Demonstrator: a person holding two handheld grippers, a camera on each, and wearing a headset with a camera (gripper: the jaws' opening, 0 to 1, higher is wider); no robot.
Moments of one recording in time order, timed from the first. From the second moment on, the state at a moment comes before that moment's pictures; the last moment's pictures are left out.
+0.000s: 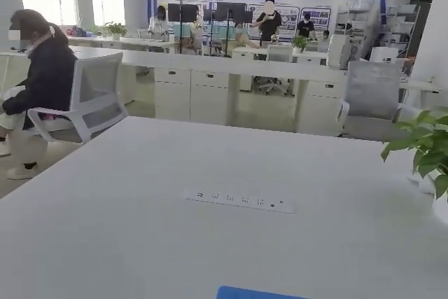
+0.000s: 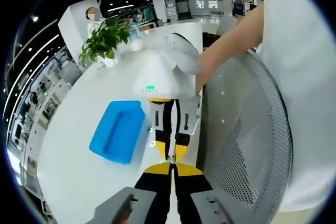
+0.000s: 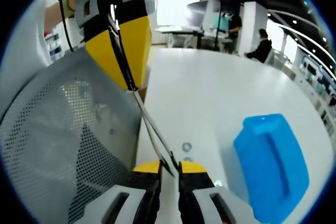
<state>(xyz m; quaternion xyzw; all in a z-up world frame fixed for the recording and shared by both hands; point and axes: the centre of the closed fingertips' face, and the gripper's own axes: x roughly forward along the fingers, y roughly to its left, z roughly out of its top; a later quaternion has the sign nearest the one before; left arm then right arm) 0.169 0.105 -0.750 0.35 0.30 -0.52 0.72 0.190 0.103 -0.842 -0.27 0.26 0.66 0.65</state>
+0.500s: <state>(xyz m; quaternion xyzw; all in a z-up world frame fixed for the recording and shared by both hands) 0.186 0.112 -0.746 0.40 0.32 -0.54 0.67 0.196 0.117 -0.843 -0.24 0.27 0.66 0.66</state>
